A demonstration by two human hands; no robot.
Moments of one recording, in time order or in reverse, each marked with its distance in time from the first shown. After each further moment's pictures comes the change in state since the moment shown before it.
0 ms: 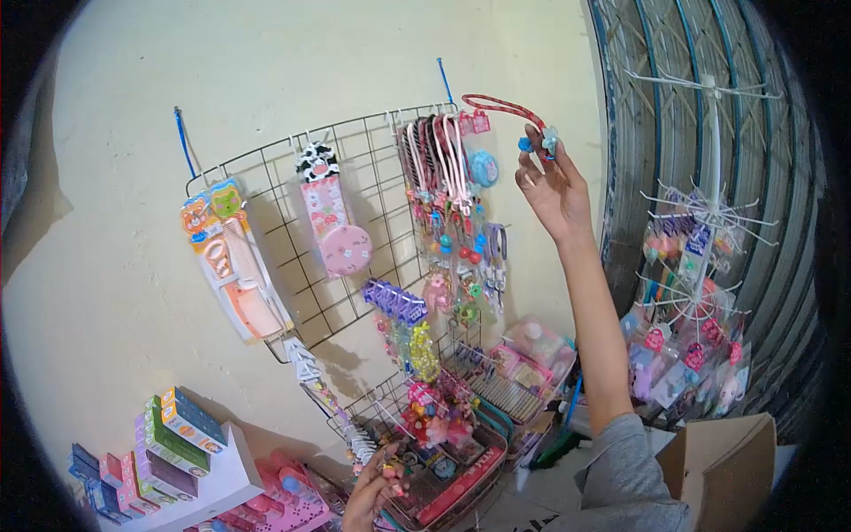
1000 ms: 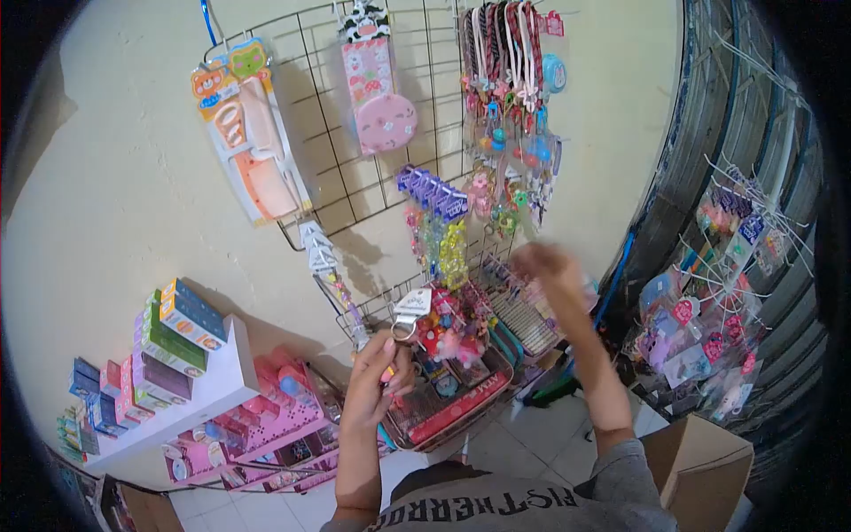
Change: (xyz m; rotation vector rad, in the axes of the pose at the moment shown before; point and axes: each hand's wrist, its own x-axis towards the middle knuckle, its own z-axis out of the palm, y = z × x) left_hand 0.011 0.047 0.064 -0.070 -0.096 0.278; right_hand -0.170 0.077 -0.009 -1.101 0.134 0.559
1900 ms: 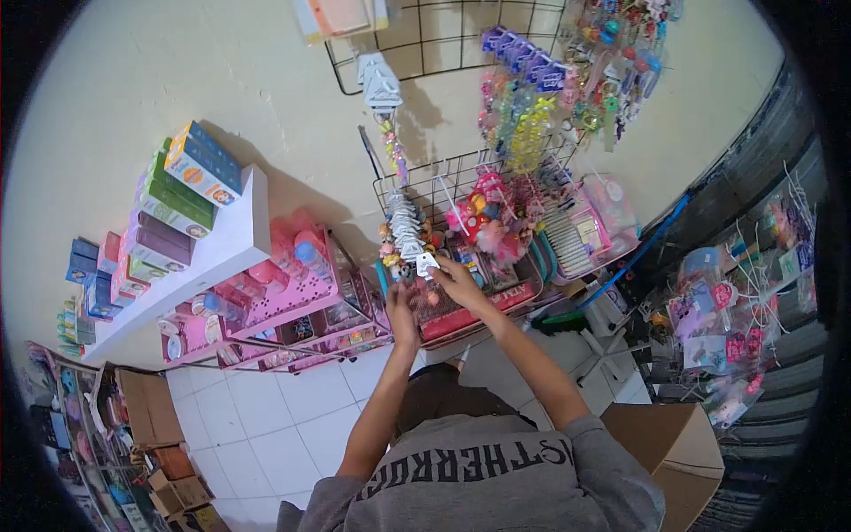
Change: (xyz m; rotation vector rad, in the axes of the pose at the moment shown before) left_hand -0.064 -0.181 -0.149 0.090 0.994 0.036; right_hand -0.108 0.192 0.190 0.244 -0.562 0.157
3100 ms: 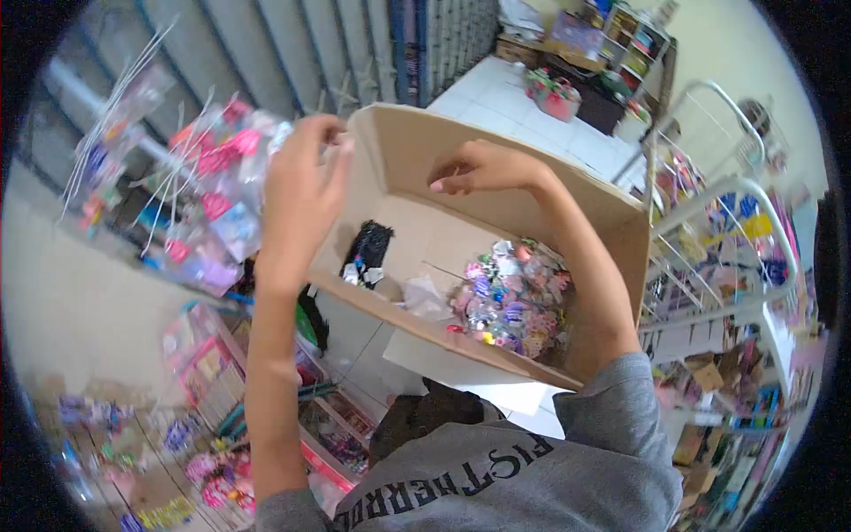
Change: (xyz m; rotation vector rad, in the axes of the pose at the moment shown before) left_hand -0.466 0.000 0.295 -0.036 -2.305 1.002; right_hand -0.567 -0.286 -0.090 -0.636 1.307 0.879
